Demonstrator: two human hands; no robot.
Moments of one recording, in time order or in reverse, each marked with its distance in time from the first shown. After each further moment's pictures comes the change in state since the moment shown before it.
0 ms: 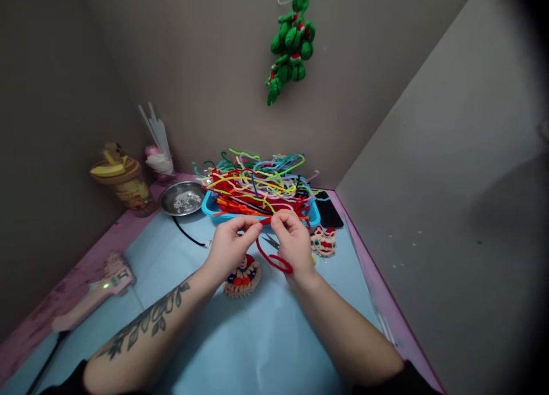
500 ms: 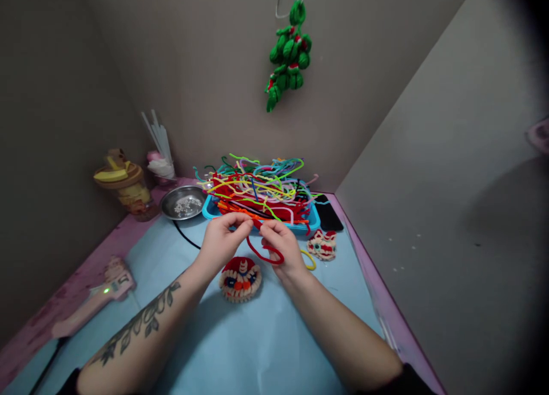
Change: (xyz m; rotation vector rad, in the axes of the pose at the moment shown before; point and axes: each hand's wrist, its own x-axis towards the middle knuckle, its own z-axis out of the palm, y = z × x) left_hand 0.012 0.003 -0.017 0.071 0.031 0.040; right_hand -0.004 0.019 0.013 0.387 -0.109 0.453
